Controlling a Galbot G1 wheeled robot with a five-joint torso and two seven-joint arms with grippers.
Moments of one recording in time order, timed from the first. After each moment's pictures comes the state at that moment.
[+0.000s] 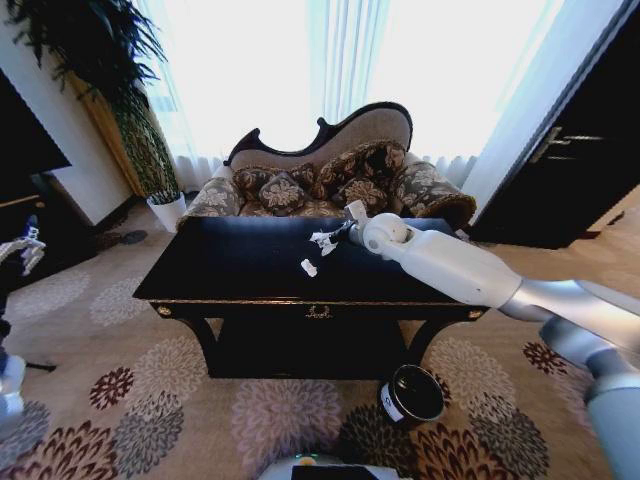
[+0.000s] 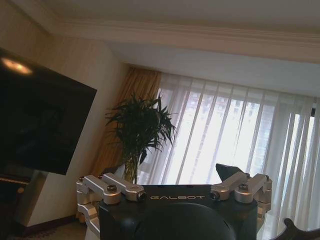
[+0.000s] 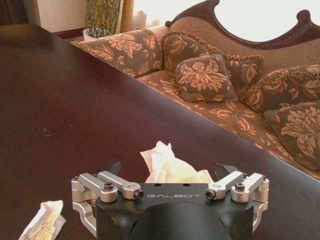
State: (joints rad) left arm 1.54 -1.07 -1.40 -2.36 -1.14 0.20 -0.26; right arm 0.24 0.93 -0.82 1.45 1.24 -0.64 0.25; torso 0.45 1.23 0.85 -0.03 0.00
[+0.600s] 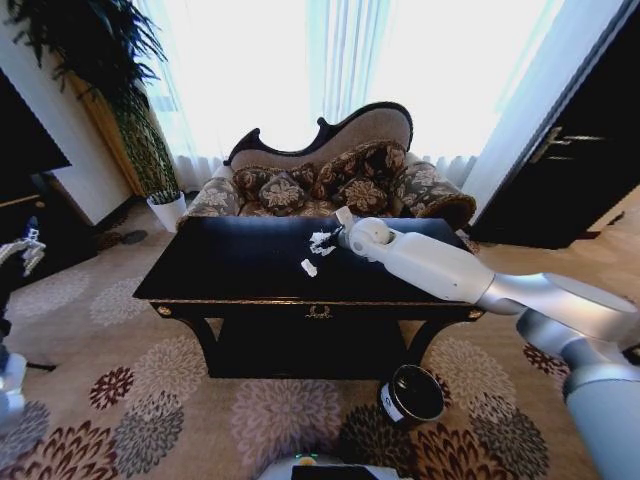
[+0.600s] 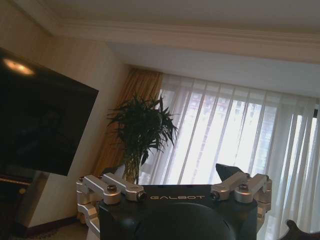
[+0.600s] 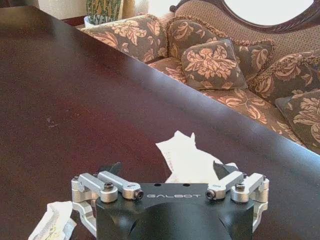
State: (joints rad) left arm 1.54 -1.06 -1.40 -2.33 -1.14 0.19 -0.24; right arm 0.23 1.00 -0.86 1.38 1.26 -0.63 0.26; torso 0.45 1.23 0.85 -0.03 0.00
